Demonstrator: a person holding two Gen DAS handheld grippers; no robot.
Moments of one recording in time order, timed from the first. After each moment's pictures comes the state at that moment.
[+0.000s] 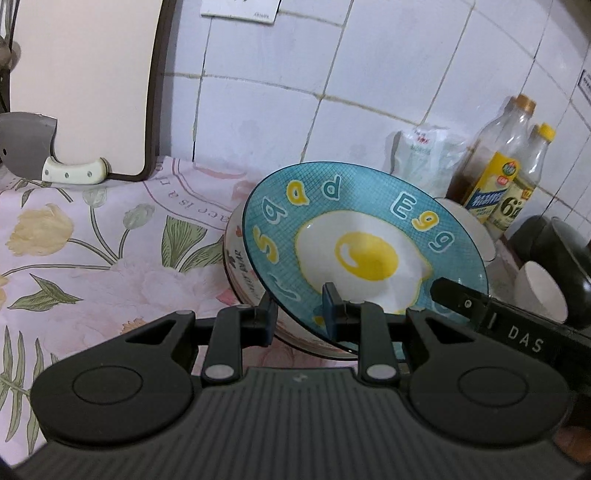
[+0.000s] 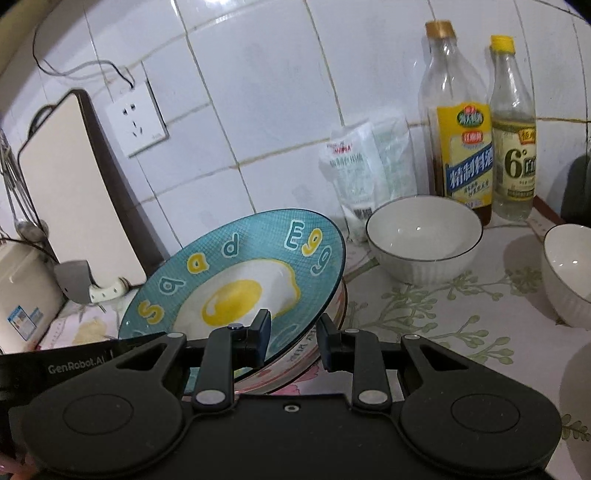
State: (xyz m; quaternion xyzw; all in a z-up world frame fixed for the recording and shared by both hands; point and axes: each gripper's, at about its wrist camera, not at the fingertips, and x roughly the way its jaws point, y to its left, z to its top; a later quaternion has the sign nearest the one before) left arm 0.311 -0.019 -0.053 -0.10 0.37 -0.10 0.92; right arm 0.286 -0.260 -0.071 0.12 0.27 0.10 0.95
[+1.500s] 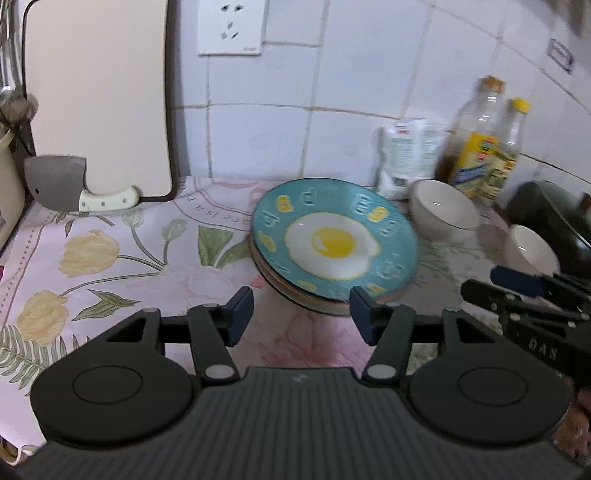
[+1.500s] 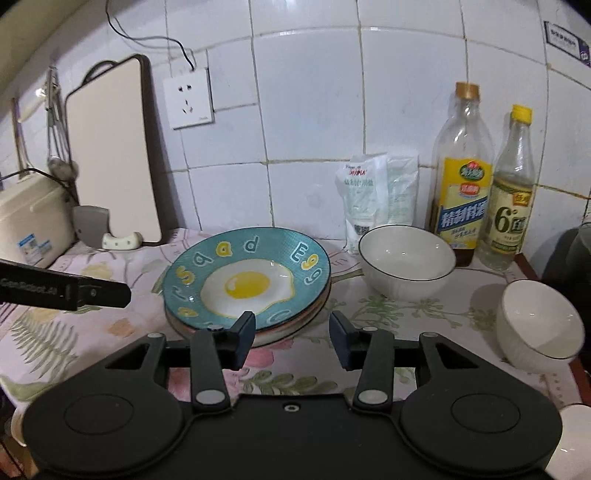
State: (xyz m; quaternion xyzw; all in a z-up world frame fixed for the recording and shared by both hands) left arm 0.248 -0.009 0.002 -0.03 0.37 -0.11 0.92; right arm 0.227 -0.273 -0.042 0.00 0.26 0.13 0.96
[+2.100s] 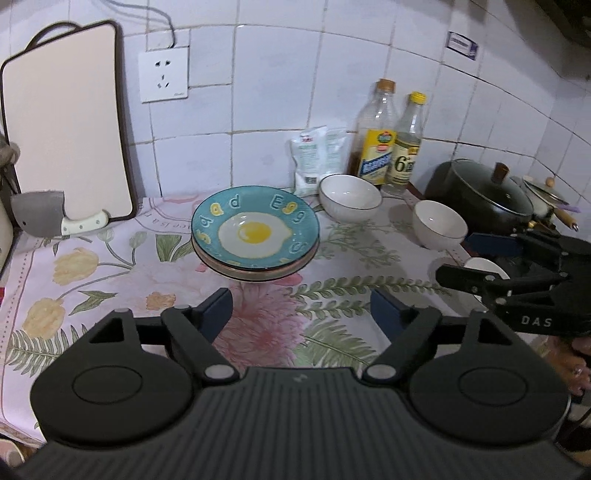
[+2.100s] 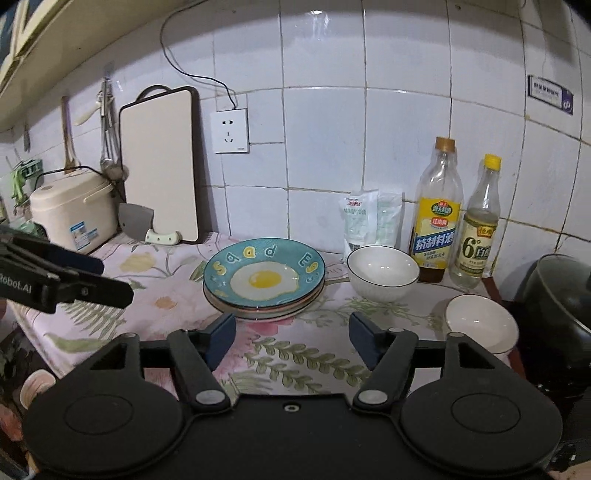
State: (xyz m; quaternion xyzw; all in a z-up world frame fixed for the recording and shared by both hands) left arm 0.144 -0.041 0.060 0.01 0.34 -0.19 0.92; right arm 0.125 -0.315 0.009 -0.04 0.23 0.17 0.96
